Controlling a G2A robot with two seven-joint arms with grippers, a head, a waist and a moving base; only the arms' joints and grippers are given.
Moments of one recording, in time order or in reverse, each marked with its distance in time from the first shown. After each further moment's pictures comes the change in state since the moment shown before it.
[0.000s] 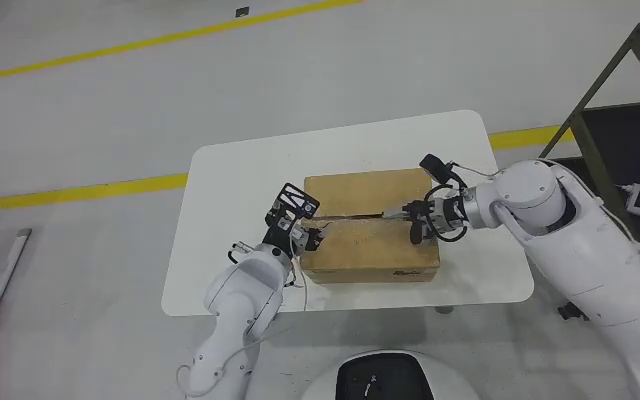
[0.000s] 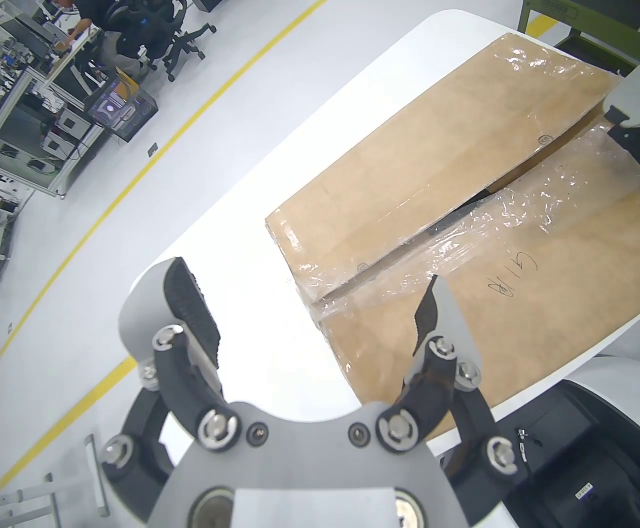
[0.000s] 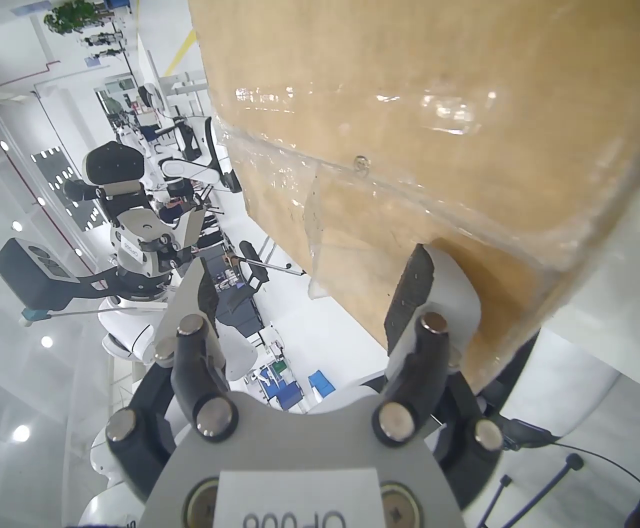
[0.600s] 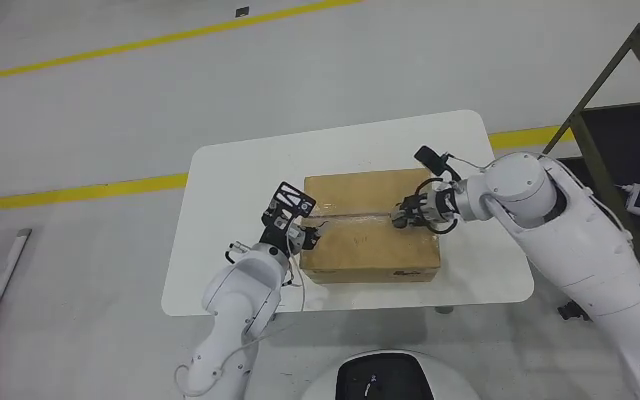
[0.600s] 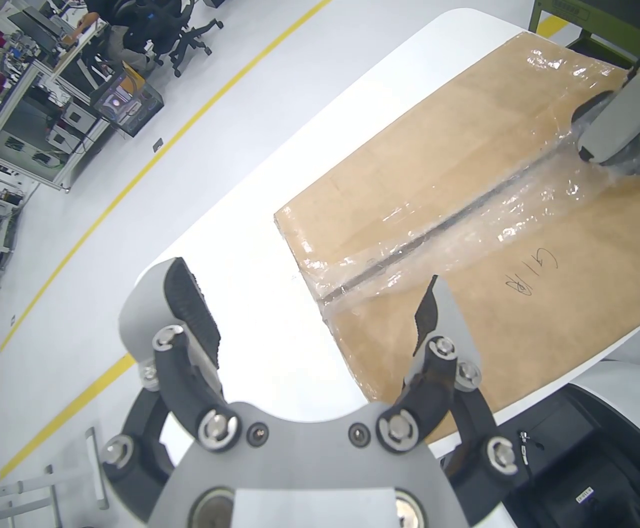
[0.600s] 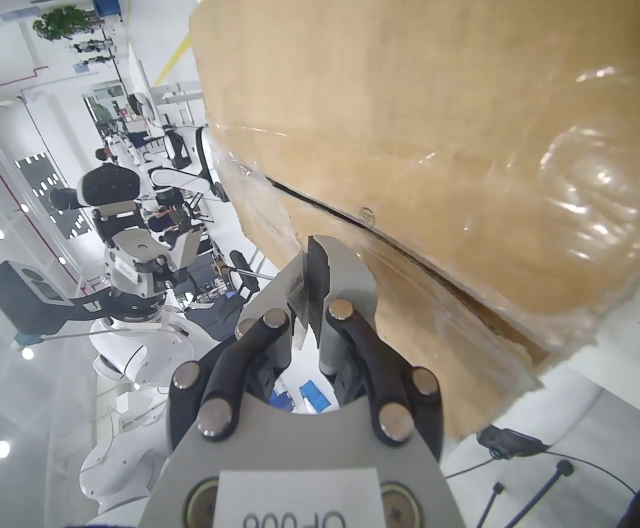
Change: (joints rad) left arm -0.003 0.004 -0.006 0.003 -0.001 0.014 -0.006; right arm 0.058 -0.003 -0.030 0.015 -0.027 0.000 -0.052
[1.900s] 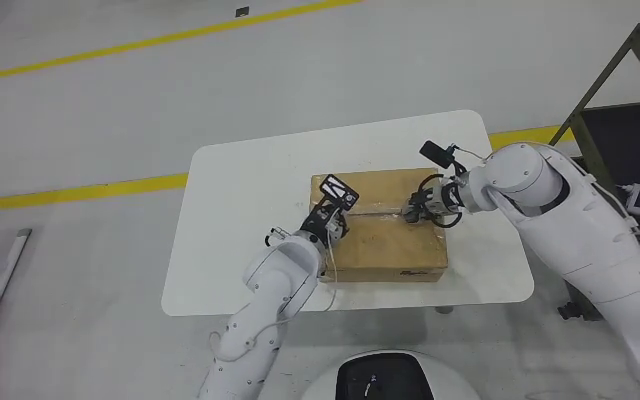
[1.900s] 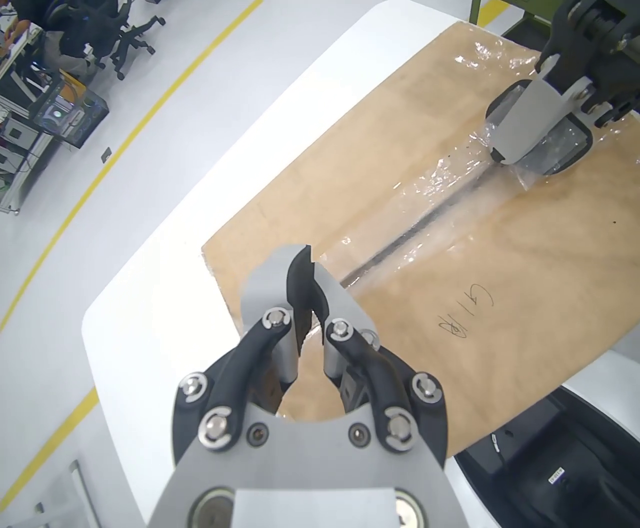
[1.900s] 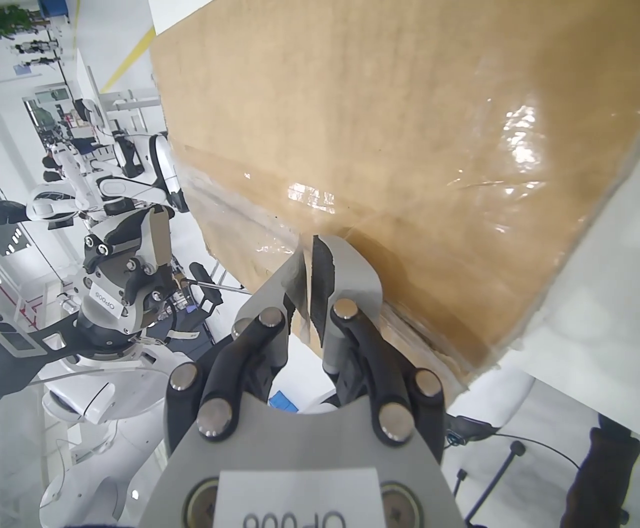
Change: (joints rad) left arm -0.167 -0.037 0.200 0.180 -0.061 0.044 -0.046; right arm 0.070 0.012 -0.066 0.080 -0.112 -0.009 0.054
